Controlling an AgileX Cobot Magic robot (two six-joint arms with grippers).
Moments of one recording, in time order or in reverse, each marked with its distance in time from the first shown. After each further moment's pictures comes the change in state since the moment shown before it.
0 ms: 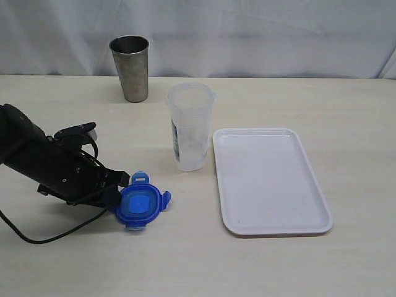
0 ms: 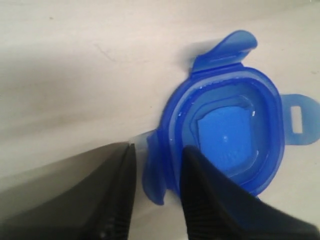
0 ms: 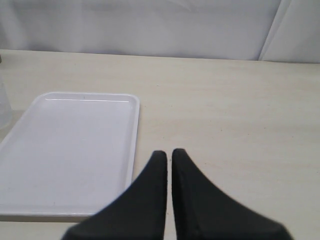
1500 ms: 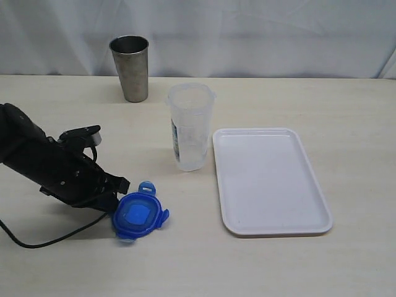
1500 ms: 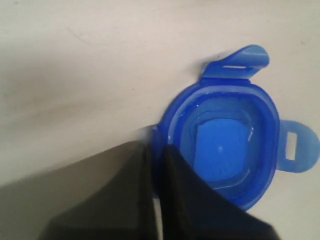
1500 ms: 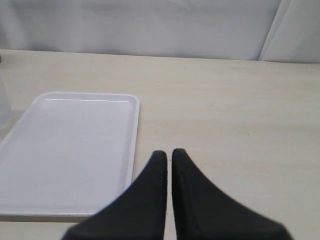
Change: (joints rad) left arm 0.000 -0.004 -0.004 0.028 0.056 0.054; right arm 0.000 0.000 0.000 0.000 0.000 0.000
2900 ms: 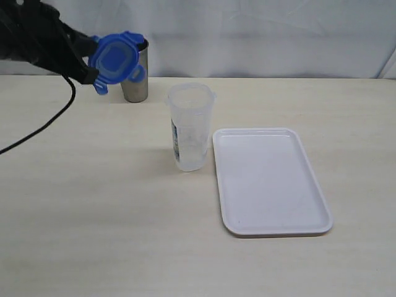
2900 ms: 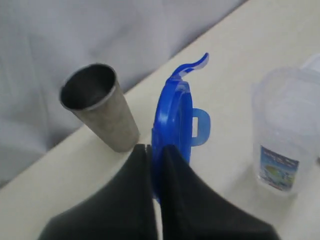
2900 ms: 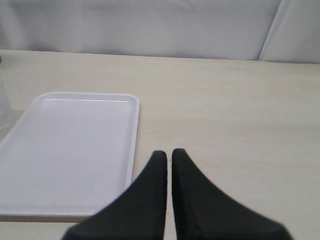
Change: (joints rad) left arm 0.000 -0.441 -0.210 0.120 -0.218 0.456; right arm 0.000 0.000 0.000 0.000 0.000 0.000
